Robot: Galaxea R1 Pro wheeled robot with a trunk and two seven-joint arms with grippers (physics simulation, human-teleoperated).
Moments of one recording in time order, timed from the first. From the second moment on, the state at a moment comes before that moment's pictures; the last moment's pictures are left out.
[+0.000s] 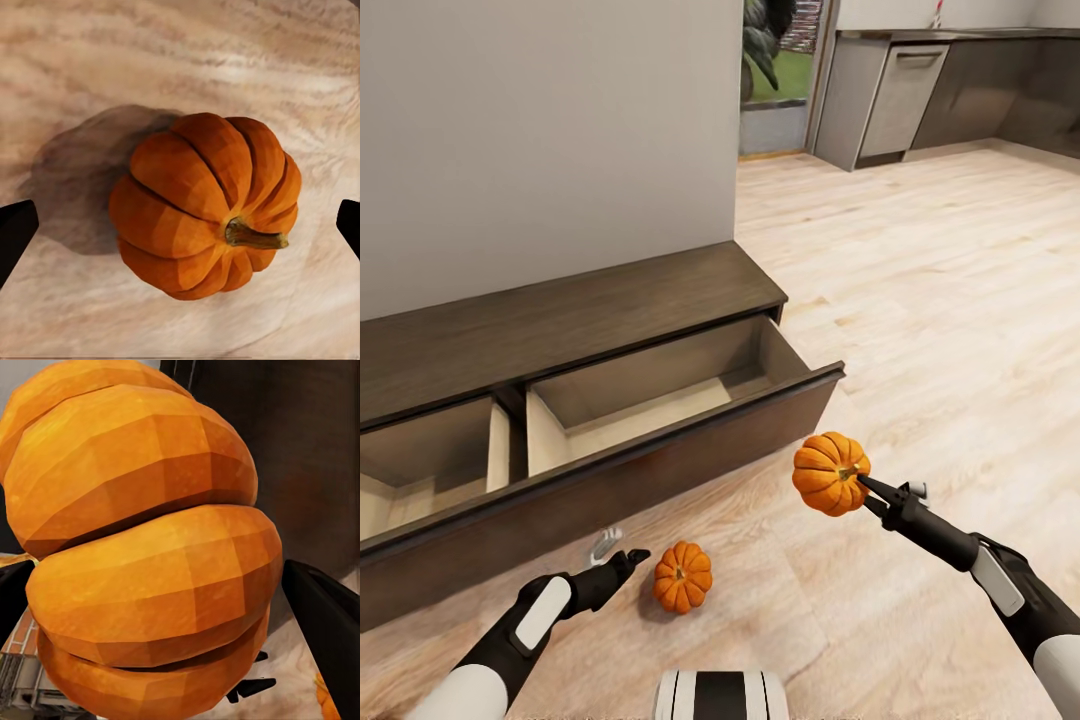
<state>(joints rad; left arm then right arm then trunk) -0.55 0.08 -0.06 -0.60 0.87 0.50 -0.11 -0.63 -0.36 0.00 -0.62 -0.79 0.63 1.30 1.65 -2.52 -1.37</state>
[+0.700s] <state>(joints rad) -0.55 0.08 -0.17 -0.63 0.86 0.50 -0.11 -0.63 -0.37 0.00 -0.93 -0.70 0.82 1.30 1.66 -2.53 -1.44</state>
